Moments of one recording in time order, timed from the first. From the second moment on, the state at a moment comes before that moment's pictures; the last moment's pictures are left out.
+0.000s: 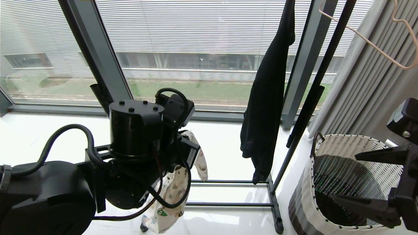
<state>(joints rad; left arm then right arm) -0.72 1.64 -0.81 -0.53 0.45 0.24 0.86 1.15 -1.01 0.48 -0.20 -0.04</state>
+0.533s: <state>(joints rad) -0.45 1.55 -0.44 -1.00 0.34 0.39 0.35 0.93 -0.89 0.57 -0.25 -0.11</state>
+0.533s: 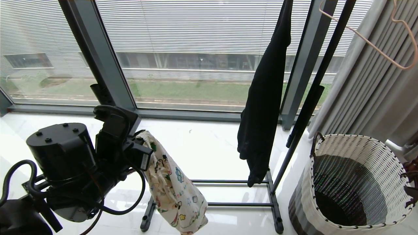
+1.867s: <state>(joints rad) -0.17 1.07 -0.36 -0.33 0.33 0.24 0.31 0.85 -0.74 0.35 -0.27 -0.11</state>
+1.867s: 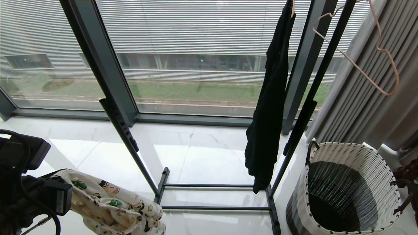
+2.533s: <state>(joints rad) -0.16 0.99 -0.35 -0.33 0.33 0.24 0.30 0.88 -0.74 0.24 -0.27 -0.11</state>
